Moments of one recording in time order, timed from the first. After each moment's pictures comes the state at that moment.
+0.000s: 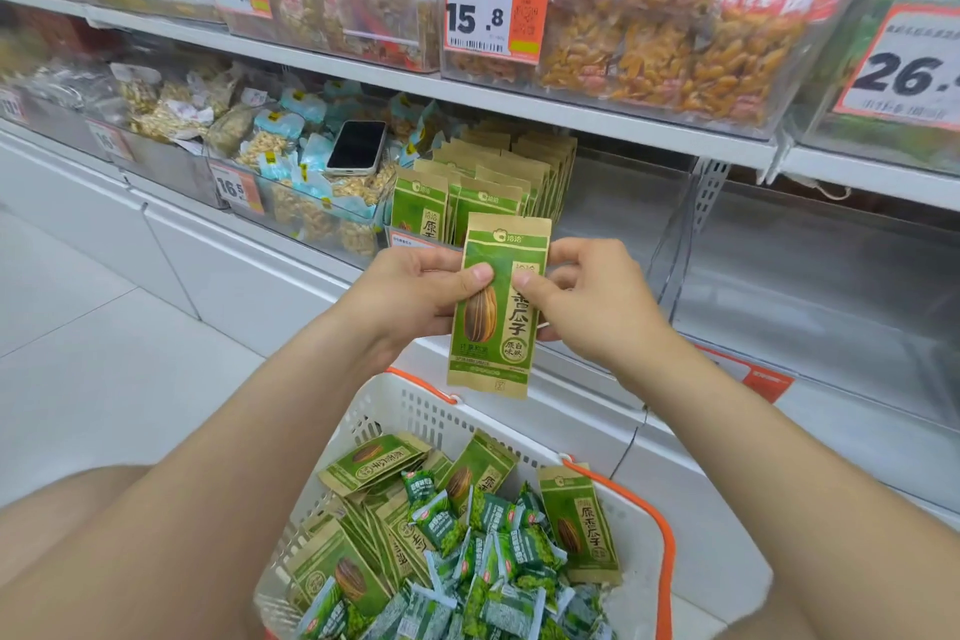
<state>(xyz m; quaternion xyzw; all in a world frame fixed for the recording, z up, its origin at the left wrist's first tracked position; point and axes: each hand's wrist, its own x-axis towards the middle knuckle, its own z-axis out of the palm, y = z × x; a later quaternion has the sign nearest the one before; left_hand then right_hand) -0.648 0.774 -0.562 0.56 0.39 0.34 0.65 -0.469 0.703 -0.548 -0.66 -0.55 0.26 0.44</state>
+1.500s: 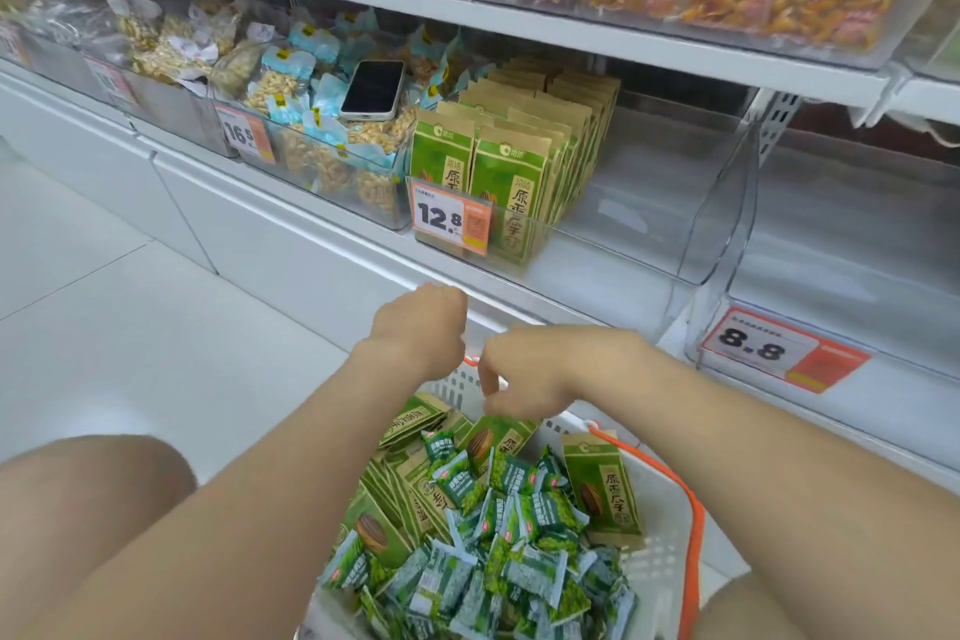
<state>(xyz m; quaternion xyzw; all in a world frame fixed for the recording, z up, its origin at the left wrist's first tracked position) -0.653 0.795 -0.651 0.83 0.56 -0.01 0.10 -0.511 0.736 -0.619 -0.57 -0.78 0.19 -0.19</state>
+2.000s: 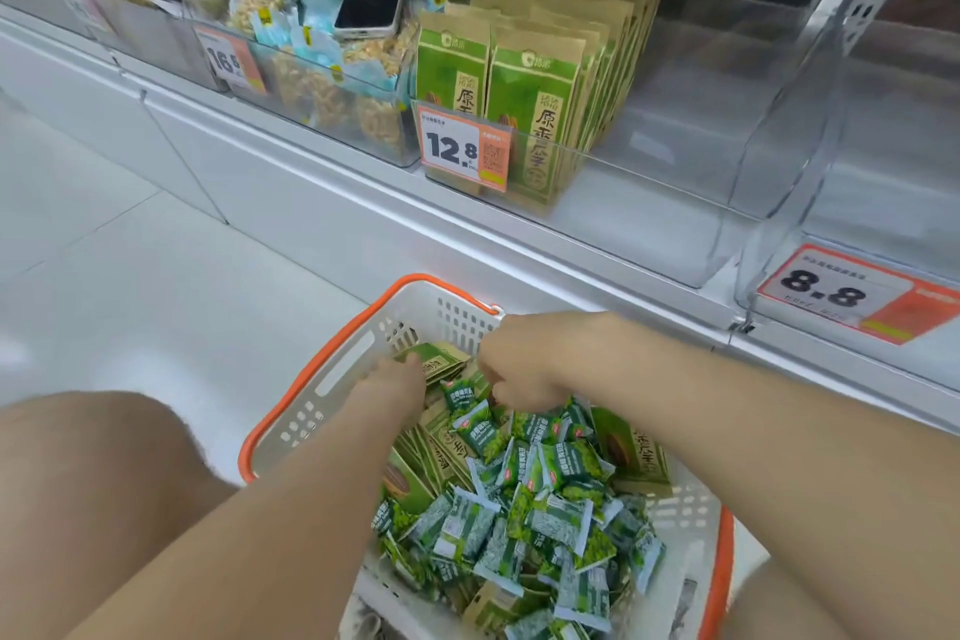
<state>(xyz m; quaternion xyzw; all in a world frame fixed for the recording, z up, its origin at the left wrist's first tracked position) -0.704 0.785 -0.808 0.73 0.60 -0.27 0.16 -0.535 0.738 -0.667 -0.50 -0.80 0.16 -0.29</state>
